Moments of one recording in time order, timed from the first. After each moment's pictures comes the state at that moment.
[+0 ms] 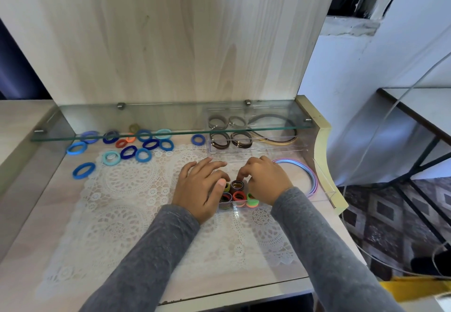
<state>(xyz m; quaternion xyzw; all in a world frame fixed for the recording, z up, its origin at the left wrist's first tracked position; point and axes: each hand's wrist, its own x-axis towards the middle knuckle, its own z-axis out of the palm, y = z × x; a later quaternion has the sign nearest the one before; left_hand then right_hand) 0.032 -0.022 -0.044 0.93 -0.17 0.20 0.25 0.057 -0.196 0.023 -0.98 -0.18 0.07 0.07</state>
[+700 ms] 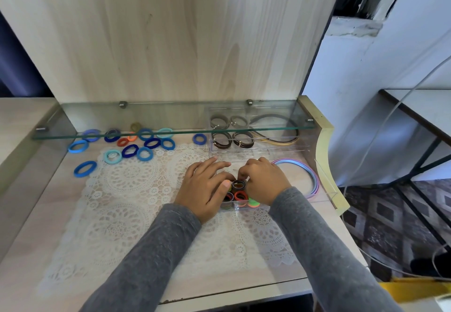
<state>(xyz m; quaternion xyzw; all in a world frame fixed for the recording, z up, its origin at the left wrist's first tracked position) 0.034 -0.022 -0.048 0.93 -0.20 0.18 0.25 0.057 -0.189 0.021 -0.98 -0.18 0.07 0.05</state>
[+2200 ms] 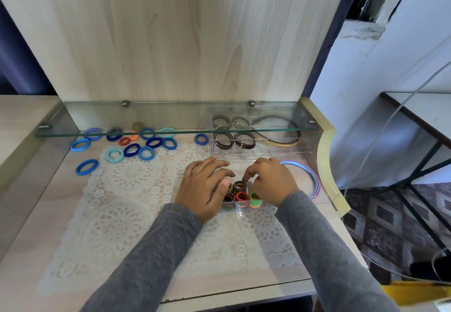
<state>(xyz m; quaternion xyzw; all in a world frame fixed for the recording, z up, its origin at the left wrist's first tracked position) 0.032 -0.022 -0.045 0.92 -0.18 0.22 0.27 0.056 -0.198 0.021 -0.98 -0.14 0.06 0.11</state>
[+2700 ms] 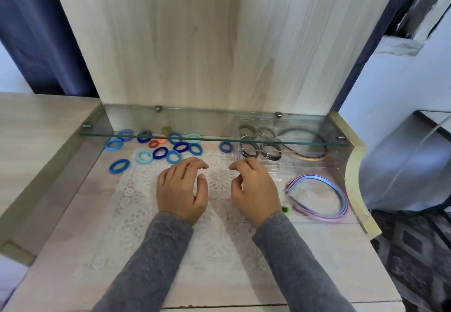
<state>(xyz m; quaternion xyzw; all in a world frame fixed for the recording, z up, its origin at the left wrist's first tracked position) 0.014 0.028 -0.035 0.90 0.02 0.36 0.23 0.042 -0.125 0.000 -0.93 -0.19 -0.17 0.28</state>
